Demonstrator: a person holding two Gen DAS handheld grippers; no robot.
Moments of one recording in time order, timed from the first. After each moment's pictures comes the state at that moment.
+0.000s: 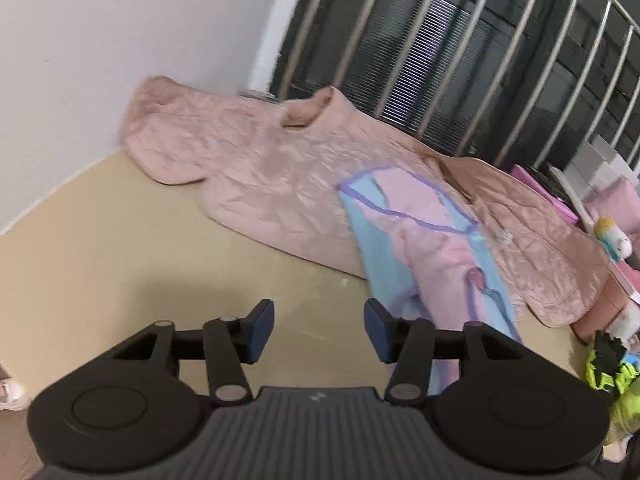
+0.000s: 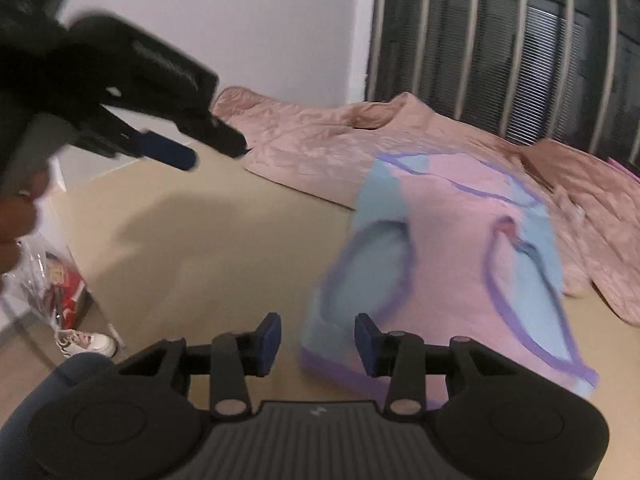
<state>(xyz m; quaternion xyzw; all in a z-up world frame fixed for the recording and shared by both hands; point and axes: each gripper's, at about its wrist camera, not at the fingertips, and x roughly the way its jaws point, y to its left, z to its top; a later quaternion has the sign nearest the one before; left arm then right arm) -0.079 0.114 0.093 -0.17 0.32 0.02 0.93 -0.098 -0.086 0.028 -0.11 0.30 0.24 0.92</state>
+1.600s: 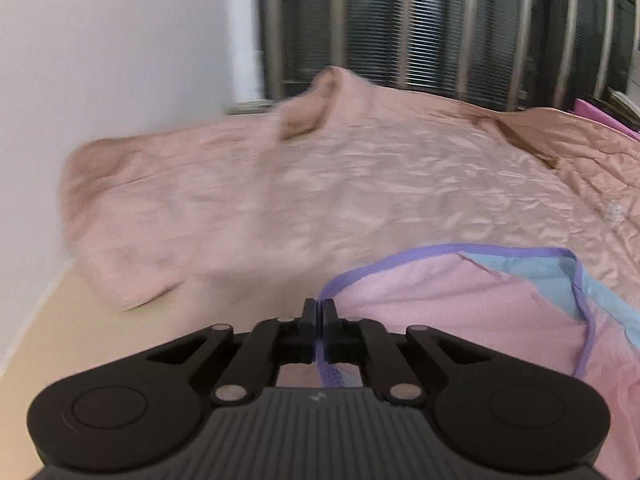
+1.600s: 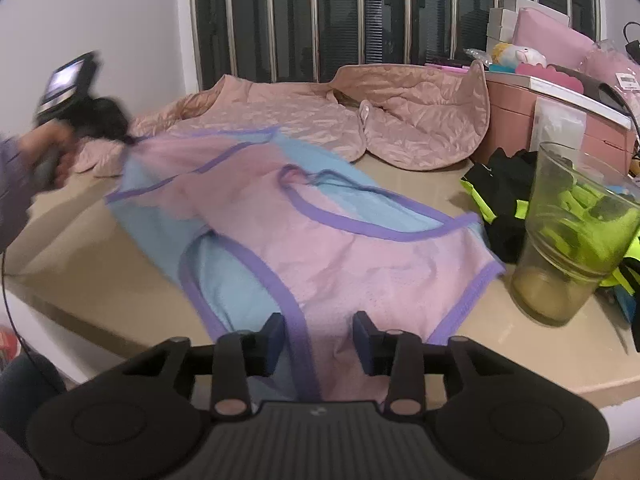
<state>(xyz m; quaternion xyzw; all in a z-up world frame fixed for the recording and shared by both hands) 0.090 0.118 0.057 -0.01 0.35 0.07 0.93 -0.190 -0.268 0.018 0.00 0.33 0.06 0.94</state>
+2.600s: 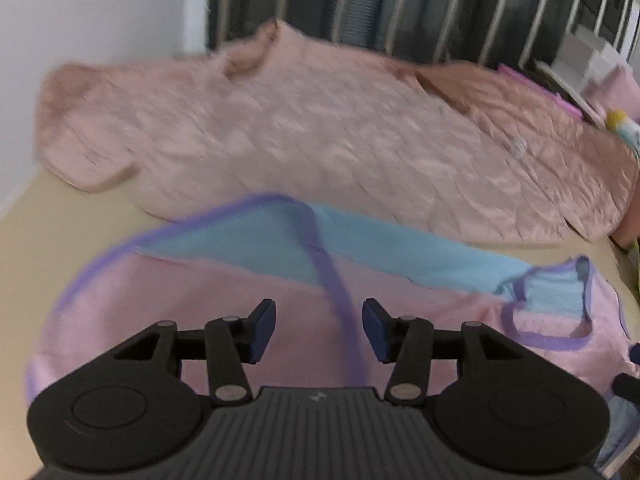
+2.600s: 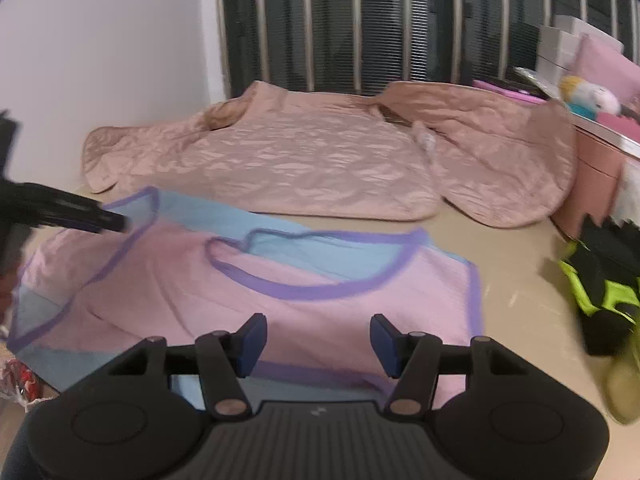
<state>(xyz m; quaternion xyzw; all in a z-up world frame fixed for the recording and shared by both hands) 0.018 0.101 0.039 -0.05 0.40 -0.07 0.91 -0.108 -0.189 0.043 -0.01 0.33 0.10 0.94</state>
